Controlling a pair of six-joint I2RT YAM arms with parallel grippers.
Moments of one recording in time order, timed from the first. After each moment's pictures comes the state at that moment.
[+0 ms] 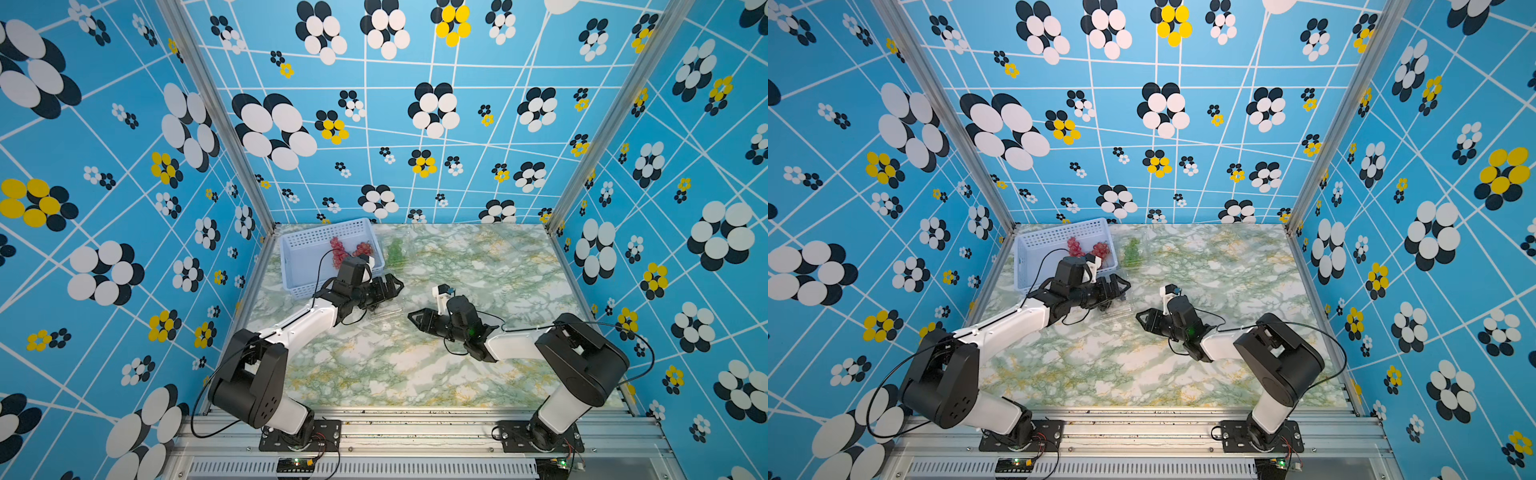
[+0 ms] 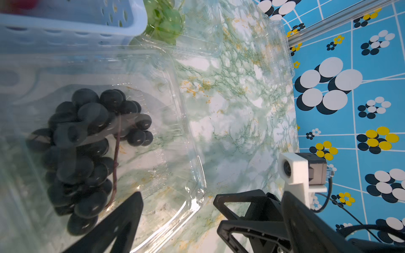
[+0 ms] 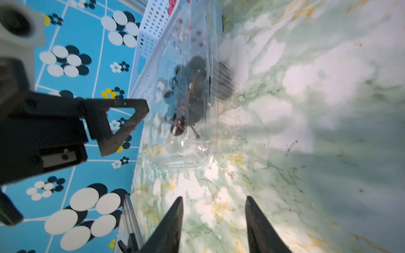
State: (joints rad) left arm -0.40 1.47 0.90 -0.09 0.39 -0.73; right arm 0.70 1.67 0.64 0.54 -0.22 0.87
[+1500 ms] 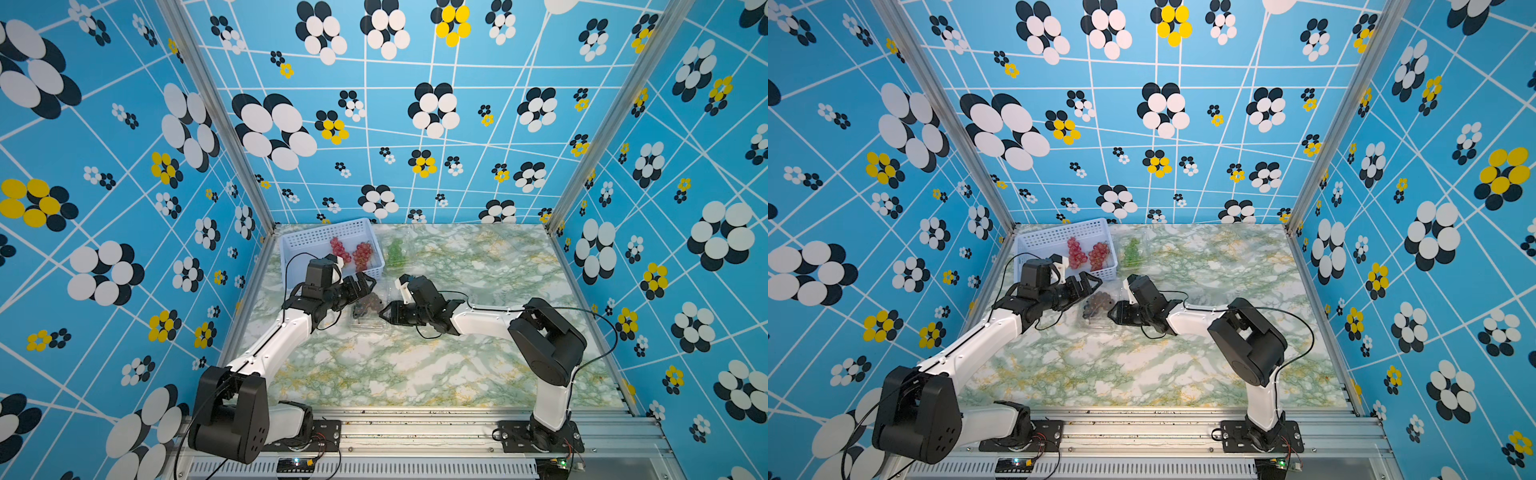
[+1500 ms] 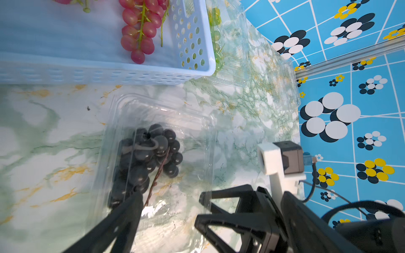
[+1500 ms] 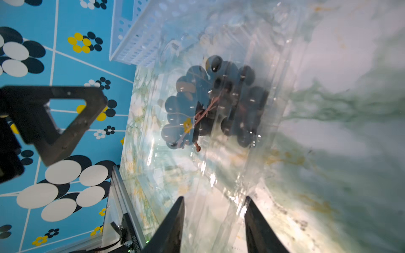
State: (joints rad) left arm -0.20 1.31 0.83 -0.19 0.42 -0.69; right arm 0.82 1.91 1.08 0.16 -0.32 0.79
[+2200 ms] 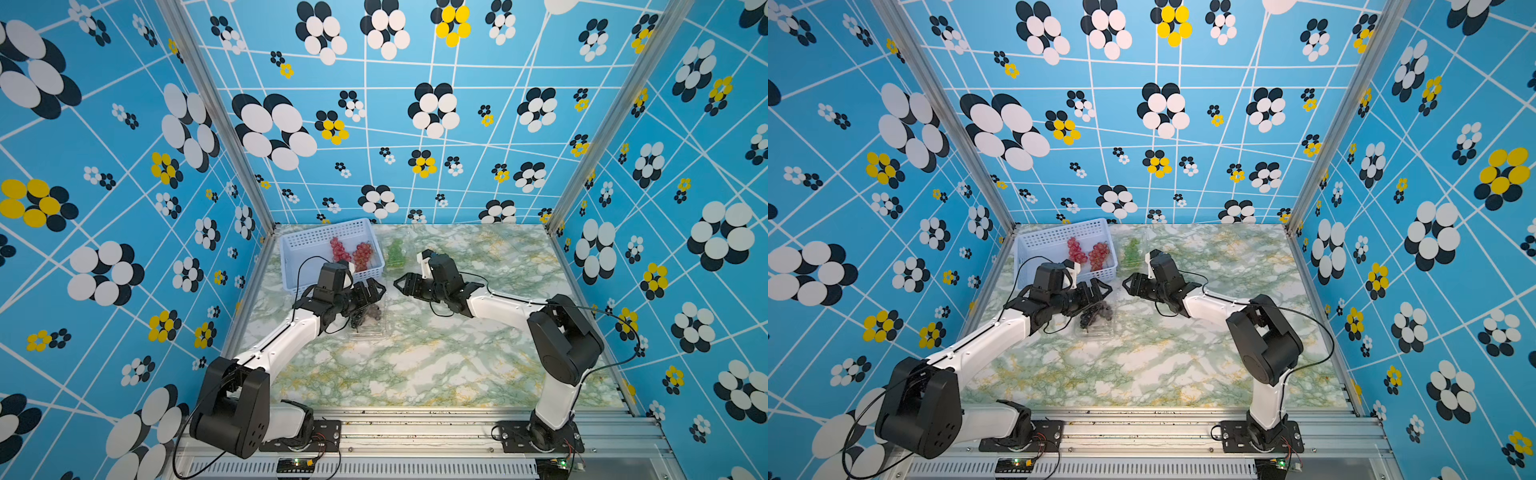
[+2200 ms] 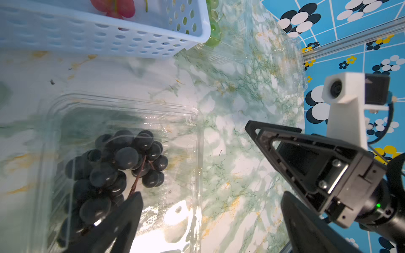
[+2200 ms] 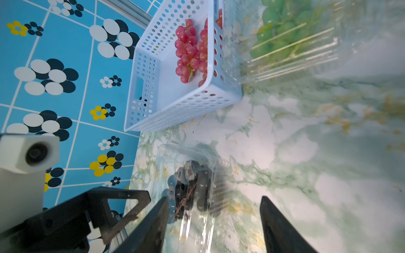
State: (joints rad) left arm -0.30 1.34 0.81 -0.19 0.38 -0.73; right arm 0.63 1.87 1.18 0.12 -0.28 0.77
